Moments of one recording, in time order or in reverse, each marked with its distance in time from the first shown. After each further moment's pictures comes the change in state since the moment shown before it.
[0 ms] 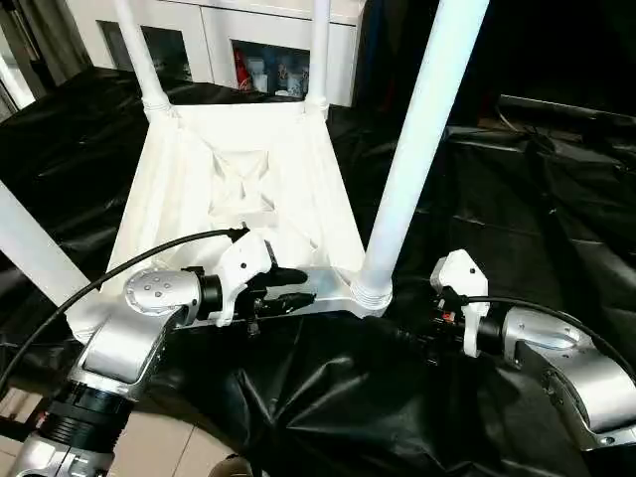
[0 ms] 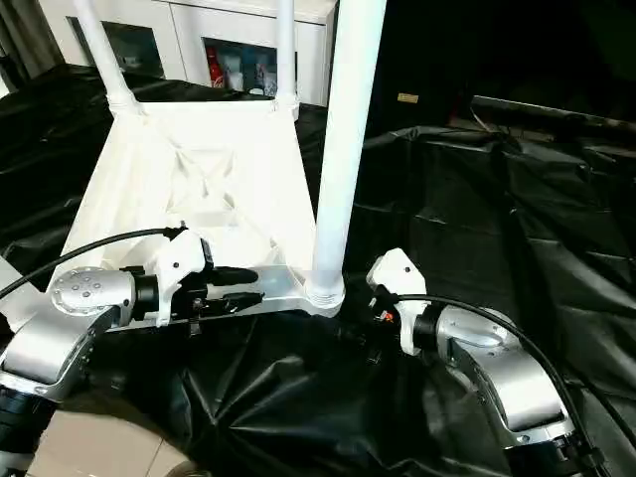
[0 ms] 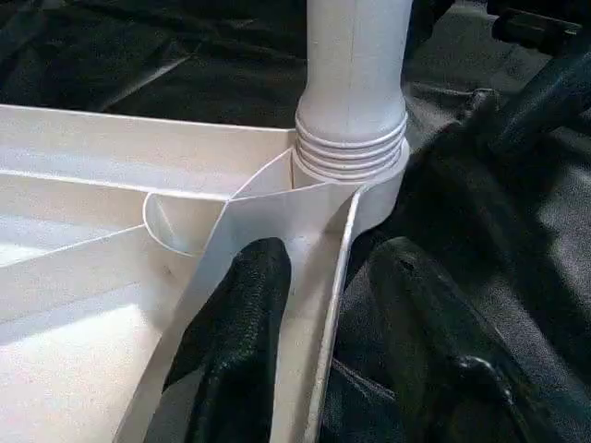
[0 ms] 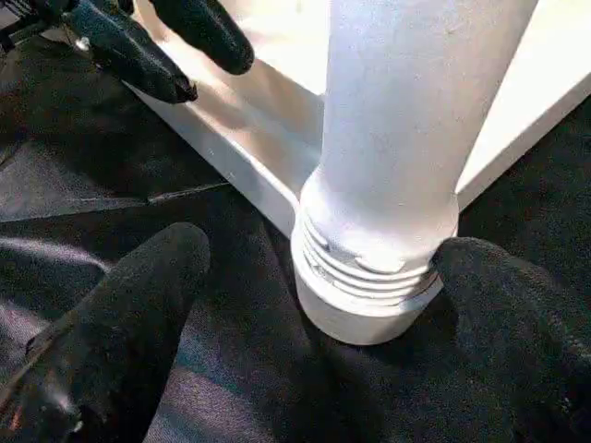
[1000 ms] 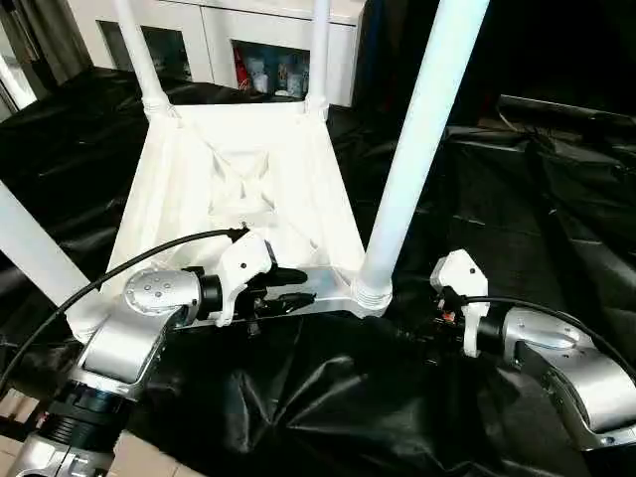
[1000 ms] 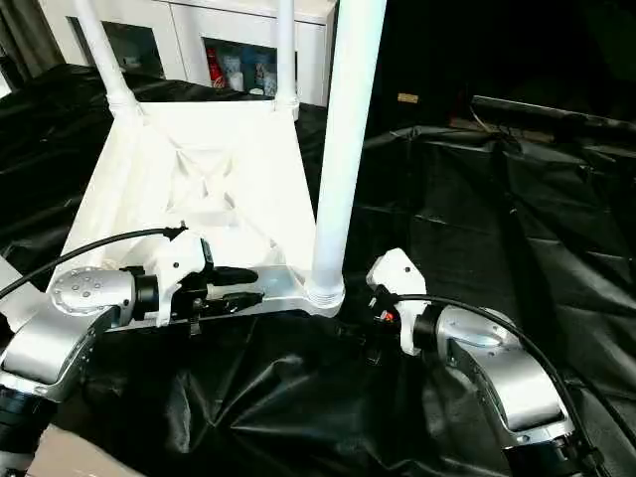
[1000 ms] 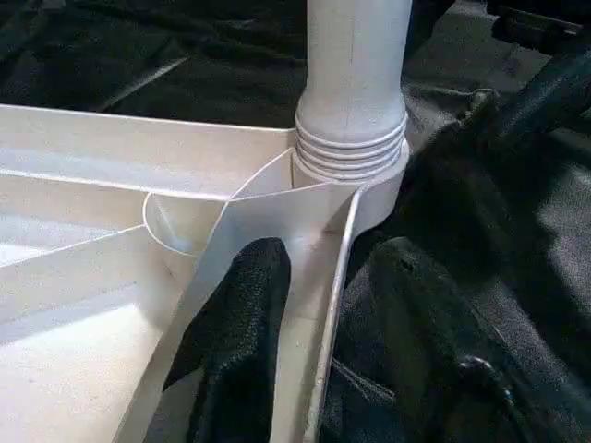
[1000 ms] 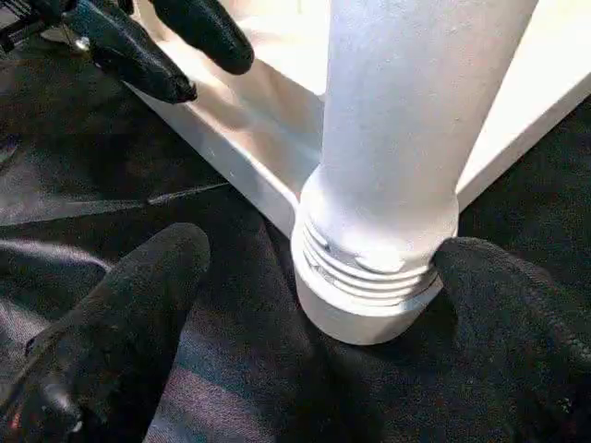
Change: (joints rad) left arm 0.000 0.000 0.000 0.000 0.000 0.000 0.000; right arm 0.000 0.000 0.000 0.000 0.000 0.000 0.000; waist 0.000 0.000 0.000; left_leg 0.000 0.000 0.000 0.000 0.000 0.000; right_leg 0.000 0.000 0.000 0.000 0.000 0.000
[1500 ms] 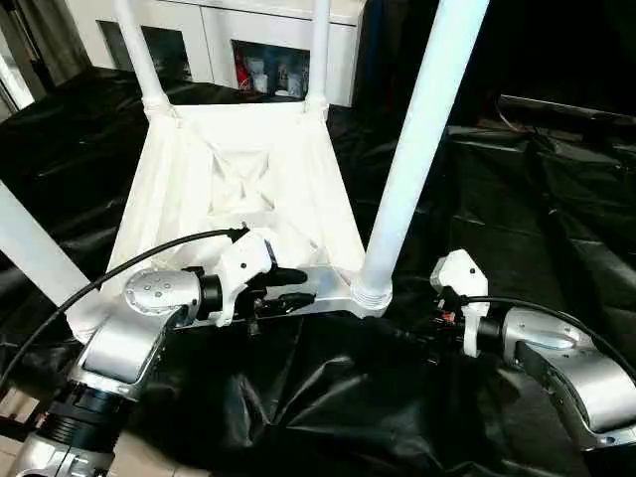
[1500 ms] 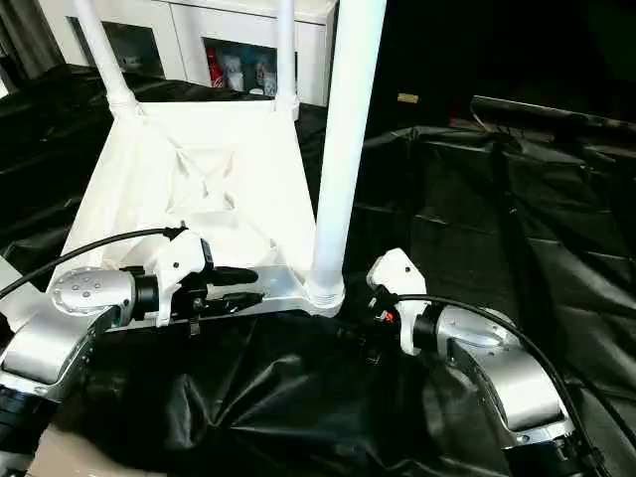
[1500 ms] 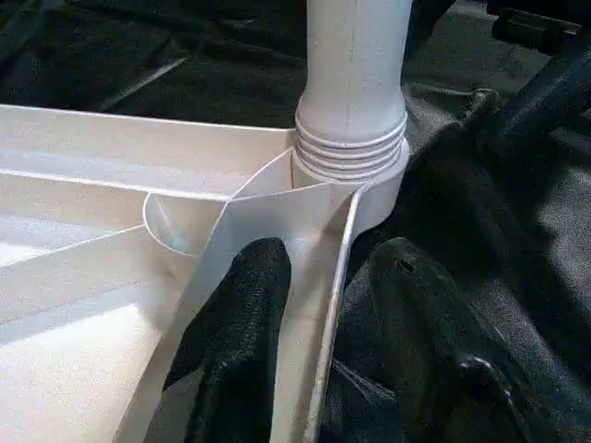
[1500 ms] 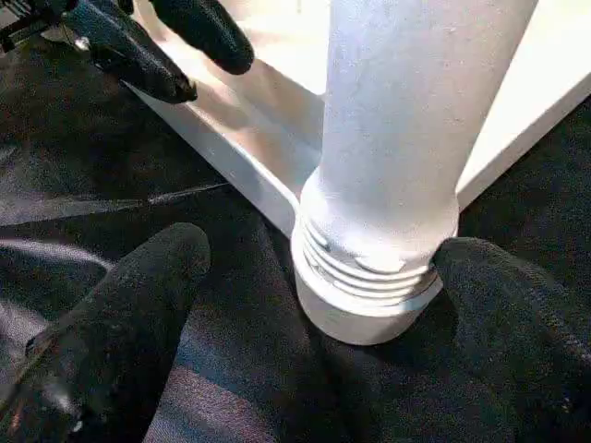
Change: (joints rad) left arm 0.000 0.000 0.000 0.000 0.000 0.000 0.000; right arm 0.000 0.000 0.000 0.000 0.000 0.000 0.000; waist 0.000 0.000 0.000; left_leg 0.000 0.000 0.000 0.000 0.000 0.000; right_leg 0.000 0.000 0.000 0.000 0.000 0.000
